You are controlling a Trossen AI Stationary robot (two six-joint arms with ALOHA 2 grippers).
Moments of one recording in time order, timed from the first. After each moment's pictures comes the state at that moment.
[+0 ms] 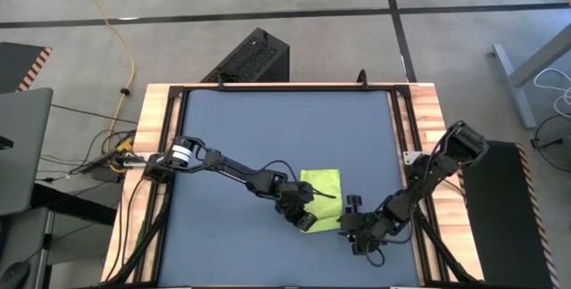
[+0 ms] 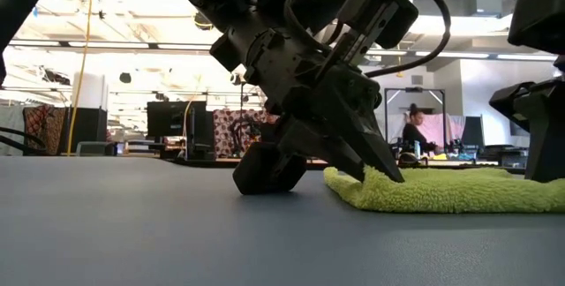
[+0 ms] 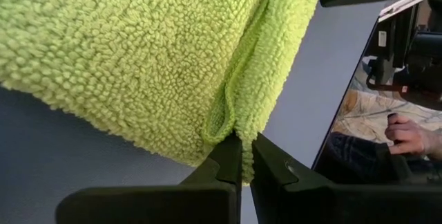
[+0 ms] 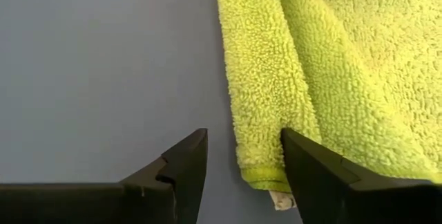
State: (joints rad) left arm -0.19 2.22 1.40 -0.06 0.43 -1.15; right arm 0.76 1.61 0.69 -0.12 0.41 0.65
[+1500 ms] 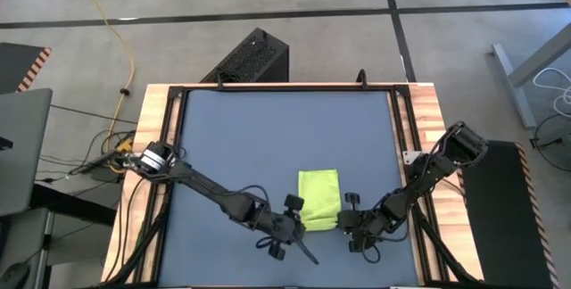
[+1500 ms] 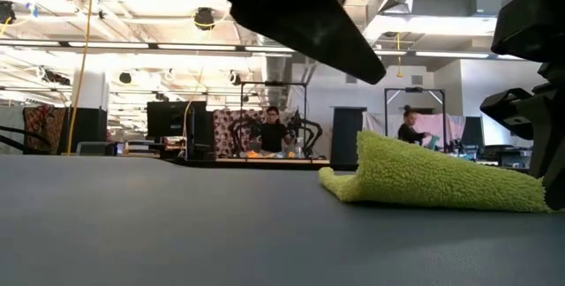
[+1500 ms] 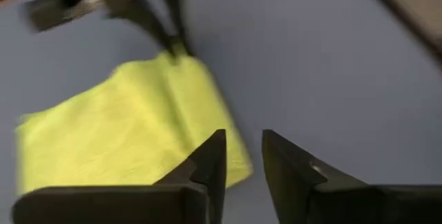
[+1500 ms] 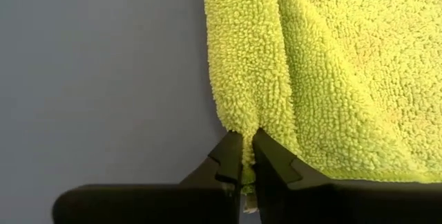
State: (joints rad) left arm -0.44 2.00 1.39 -0.10 -0.22 0.10; right arm 0.75 1.70 0.70 -0.07 0.36 0.66
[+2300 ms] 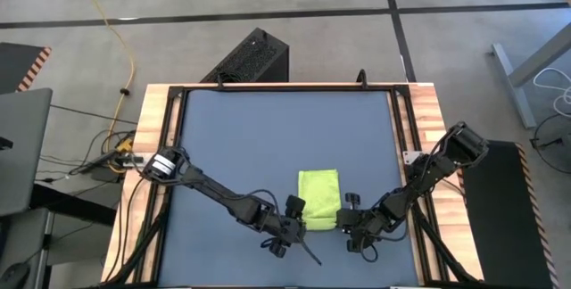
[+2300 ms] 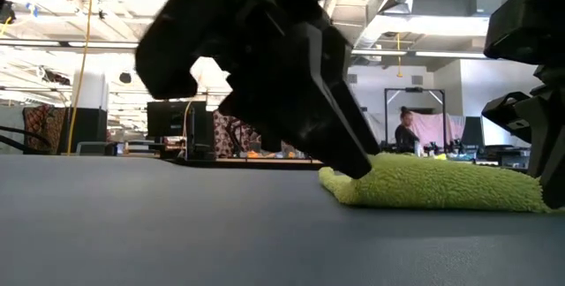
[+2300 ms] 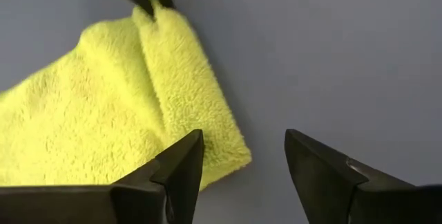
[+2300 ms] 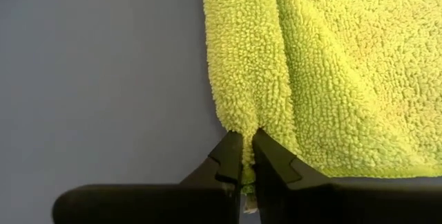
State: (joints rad) left arm -0.42 2.10 1.39 -0.10 -0.24 0.16; right arm 0.73 1.67 0.70 -0.07 0.33 0.73
